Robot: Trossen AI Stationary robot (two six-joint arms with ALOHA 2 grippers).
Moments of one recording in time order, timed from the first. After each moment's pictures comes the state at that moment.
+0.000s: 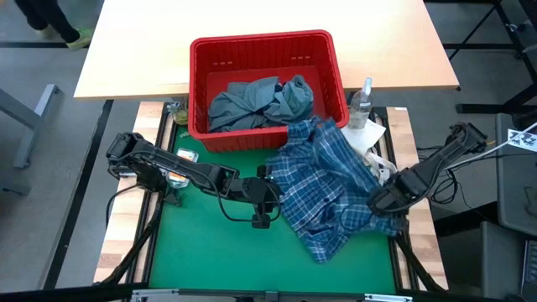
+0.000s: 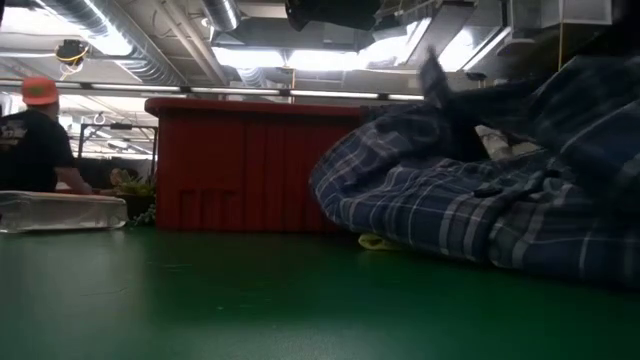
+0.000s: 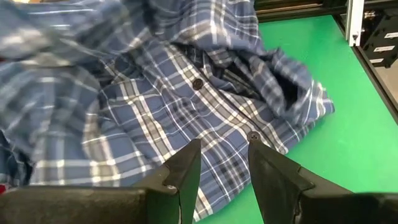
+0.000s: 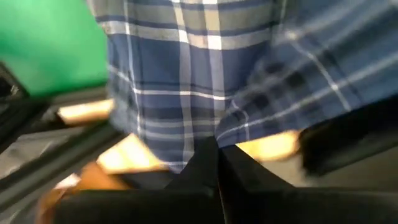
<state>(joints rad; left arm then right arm) -0.26 1.69 1.38 -0.35 -0.28 -0.08 0.66 1.07 0.93 -1.57 -0.35 0.83</state>
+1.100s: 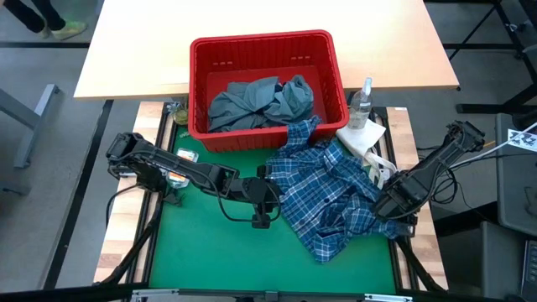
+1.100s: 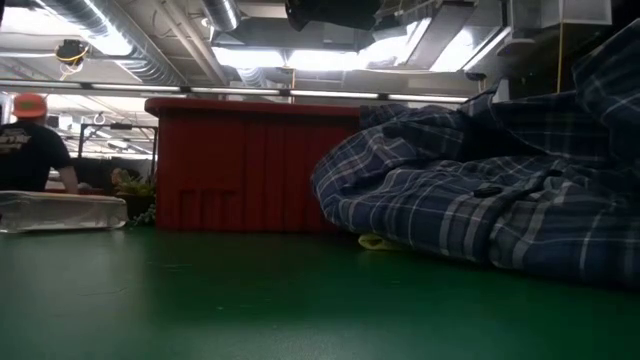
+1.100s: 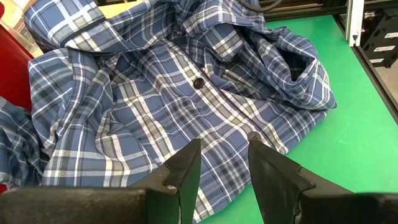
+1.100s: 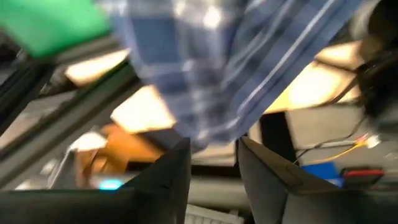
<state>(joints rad) -0.26 1.69 1.38 -0.35 -0.28 -0.08 0.73 1.07 0.88 -1.57 -0.57 0.96</state>
